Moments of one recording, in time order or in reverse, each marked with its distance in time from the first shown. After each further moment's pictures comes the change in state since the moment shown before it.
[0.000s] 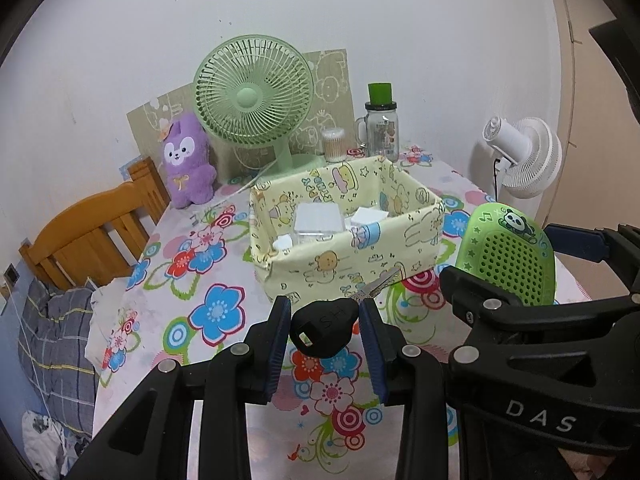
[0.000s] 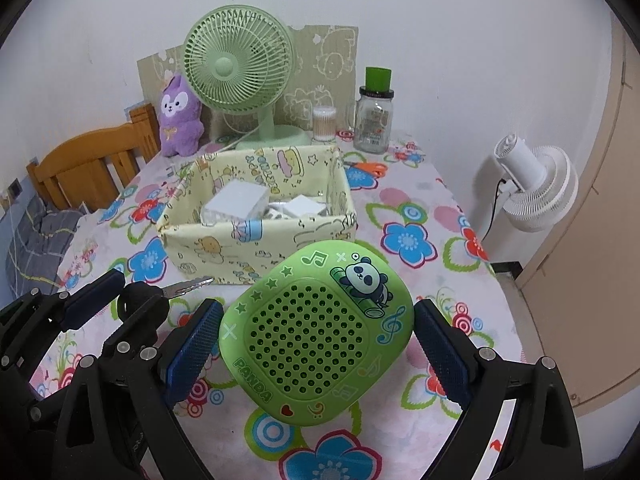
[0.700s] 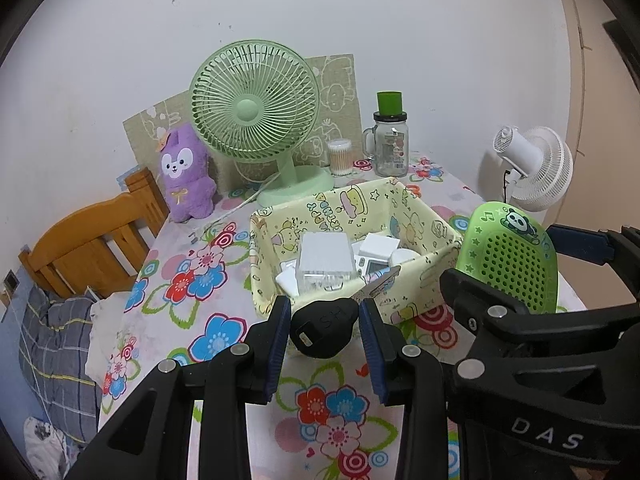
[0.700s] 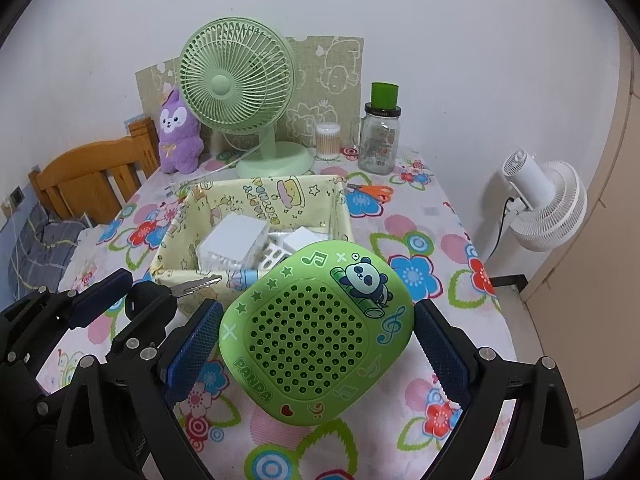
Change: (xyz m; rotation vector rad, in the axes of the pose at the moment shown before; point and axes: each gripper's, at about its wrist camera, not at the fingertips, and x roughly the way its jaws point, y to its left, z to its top) left arm 0.025 0.004 0.035 -0.007 -0.003 0.009; right arm 0.017 -0.005 0.036 -0.008 -0.023 0.017
